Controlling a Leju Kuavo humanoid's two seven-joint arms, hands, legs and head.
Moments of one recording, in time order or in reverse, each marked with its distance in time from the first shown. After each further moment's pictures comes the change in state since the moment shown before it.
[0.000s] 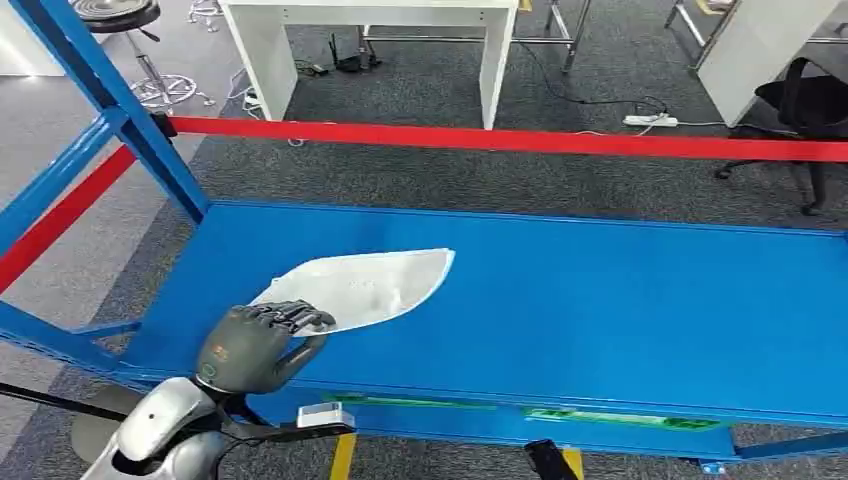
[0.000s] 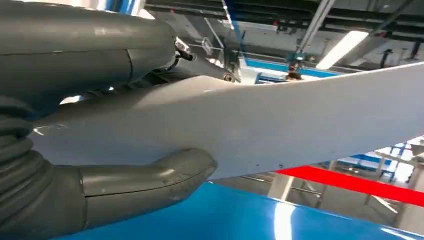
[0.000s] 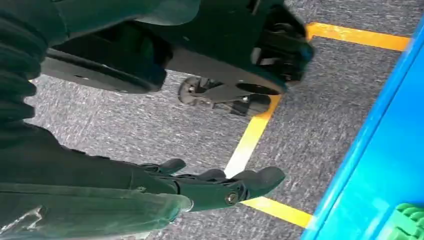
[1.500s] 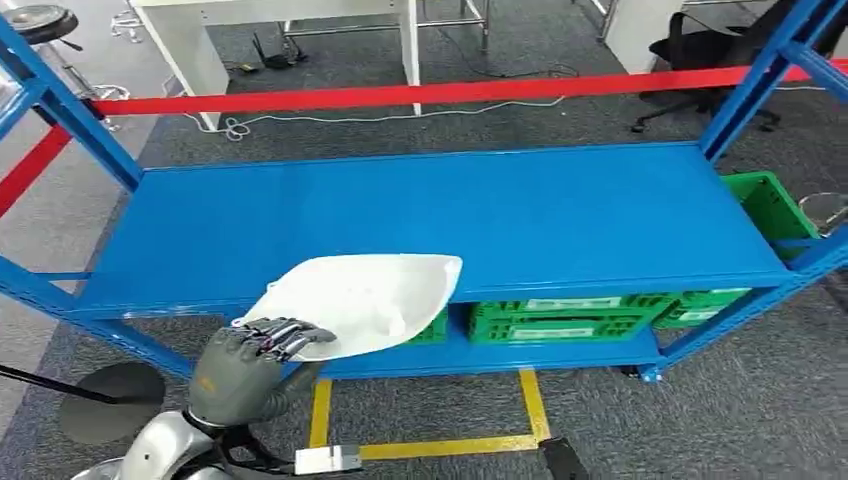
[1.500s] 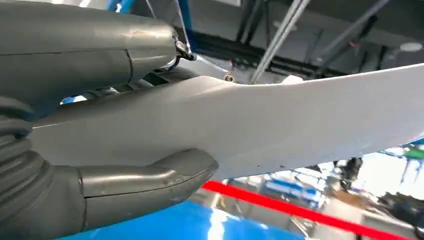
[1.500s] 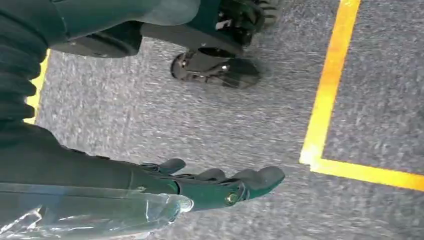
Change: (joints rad) left arm 0.108 -0.034 -0.032 -0.097 0.004 0.200 -0.037; right arm 0.006 -0.001 -0.043 -0.004 0.007 -0.118 -0.086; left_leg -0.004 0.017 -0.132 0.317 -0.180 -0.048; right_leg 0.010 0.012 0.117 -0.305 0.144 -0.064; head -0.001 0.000
